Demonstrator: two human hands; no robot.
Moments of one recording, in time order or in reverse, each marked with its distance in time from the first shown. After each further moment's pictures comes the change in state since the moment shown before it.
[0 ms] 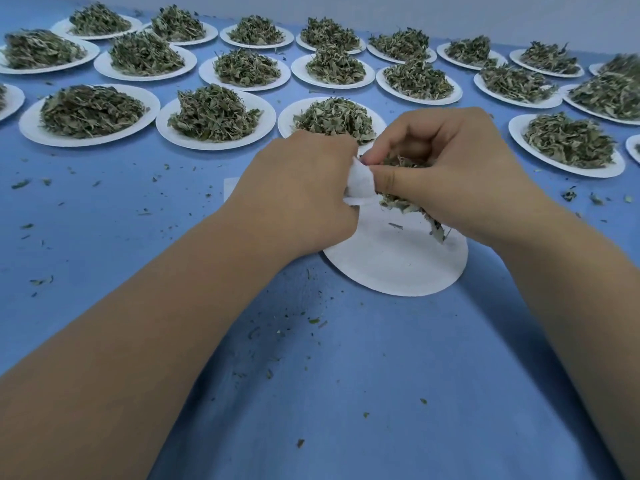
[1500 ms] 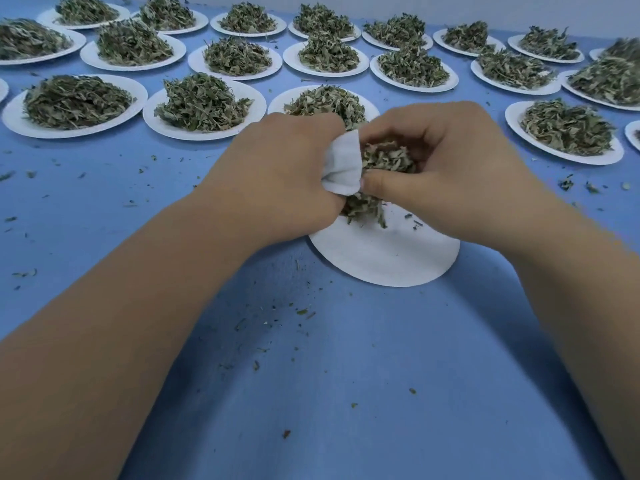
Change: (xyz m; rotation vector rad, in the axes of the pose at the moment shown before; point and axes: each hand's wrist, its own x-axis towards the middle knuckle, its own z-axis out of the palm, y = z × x) left_hand -0.002 -0.007 -0.007 -0.107 -0.002 0.035; right_hand -0.013 -0.002 -0.004 -0.226 -0.009 -0.030
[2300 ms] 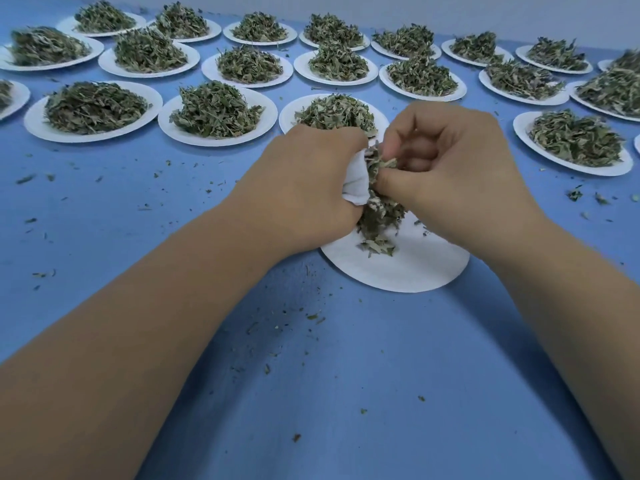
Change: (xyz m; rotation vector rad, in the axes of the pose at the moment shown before) left_hand 0.000 0.007 0.005 -0.123 0.011 0.008; right_hand 0.003 -0.002 0.015 0.220 0.138 0.054
